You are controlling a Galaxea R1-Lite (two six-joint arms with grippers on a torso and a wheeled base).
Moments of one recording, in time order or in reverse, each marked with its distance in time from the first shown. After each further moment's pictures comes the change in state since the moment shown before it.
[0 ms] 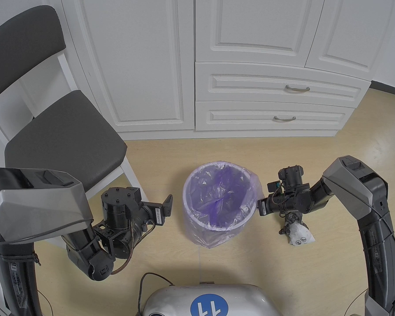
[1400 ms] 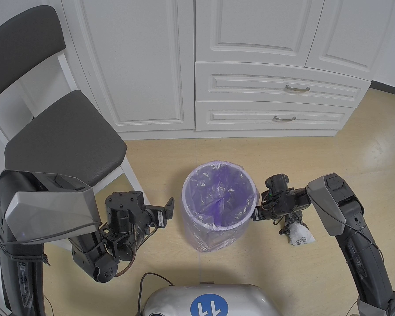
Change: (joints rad) left arm 0.000 0.062 -0.009 -0.062 0.000 0.013; right arm 0.003 0.287 -0.507 0.406 -0.120 0.147
